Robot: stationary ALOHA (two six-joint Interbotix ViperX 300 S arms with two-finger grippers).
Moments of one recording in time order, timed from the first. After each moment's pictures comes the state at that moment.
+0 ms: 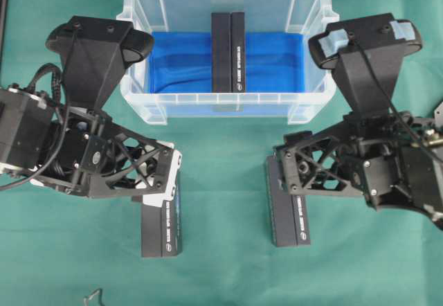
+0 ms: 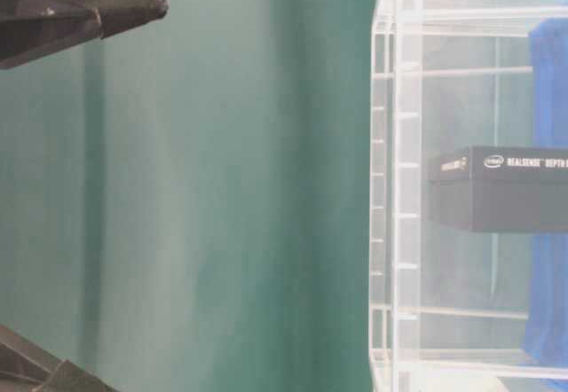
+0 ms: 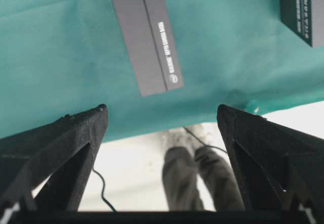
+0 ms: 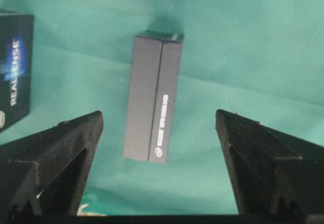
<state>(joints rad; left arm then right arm) -0.28 -0.07 -0.16 0.06 1.59 -1.68 0.33 -0.03 -0.19 -0.29 1.68 1.82</state>
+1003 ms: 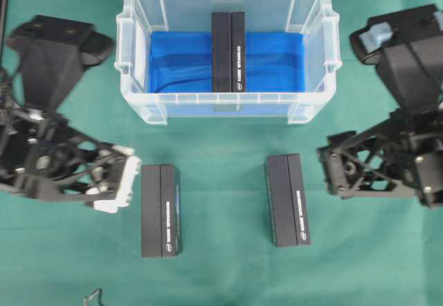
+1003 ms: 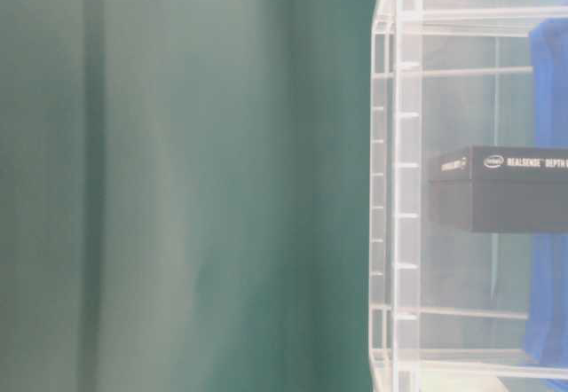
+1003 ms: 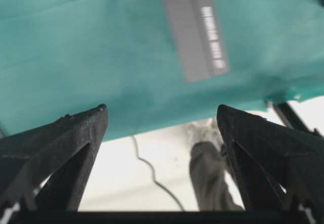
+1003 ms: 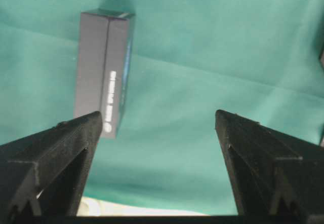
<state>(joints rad) -0.33 -0.19 -0.05 0.06 1.64 -1.69 0.36 -0.12 -0.15 -0.25 1.81 1.80</state>
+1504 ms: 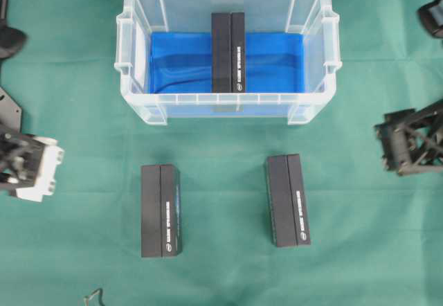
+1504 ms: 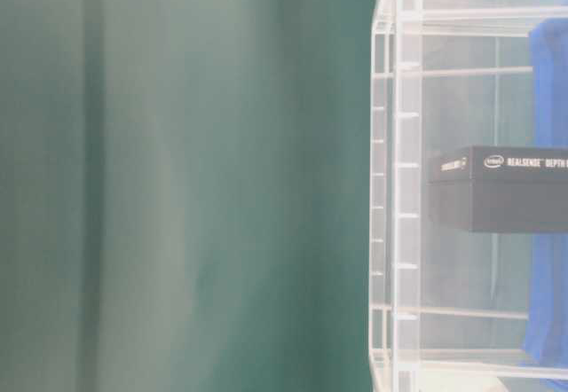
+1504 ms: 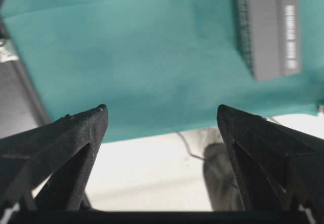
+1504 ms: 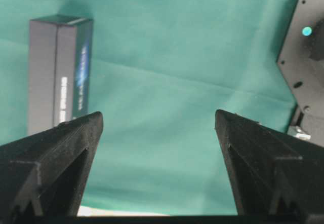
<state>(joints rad) -0.40 -0.44 0.20 0.06 1.66 -1.82 0.36 -0.33 0.05 -0.24 1.81 1.81</state>
